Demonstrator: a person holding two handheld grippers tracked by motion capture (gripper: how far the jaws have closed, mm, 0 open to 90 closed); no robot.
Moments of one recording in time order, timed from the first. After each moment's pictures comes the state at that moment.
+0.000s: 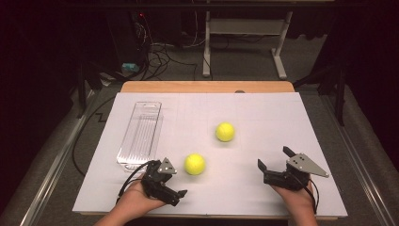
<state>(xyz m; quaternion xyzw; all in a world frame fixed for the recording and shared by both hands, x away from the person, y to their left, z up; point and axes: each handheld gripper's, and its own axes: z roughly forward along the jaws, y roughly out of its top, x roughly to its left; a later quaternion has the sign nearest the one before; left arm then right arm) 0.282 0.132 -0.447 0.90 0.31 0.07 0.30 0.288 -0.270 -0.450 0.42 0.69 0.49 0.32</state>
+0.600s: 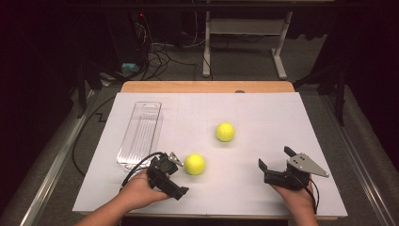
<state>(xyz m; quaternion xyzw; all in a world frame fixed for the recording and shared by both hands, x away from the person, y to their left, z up) 0.305 0.117 -0.433 0.92 0.32 0.01 0.22 0.288 -0.271 -0.450 0.43 0.69 0.48 0.33</state>
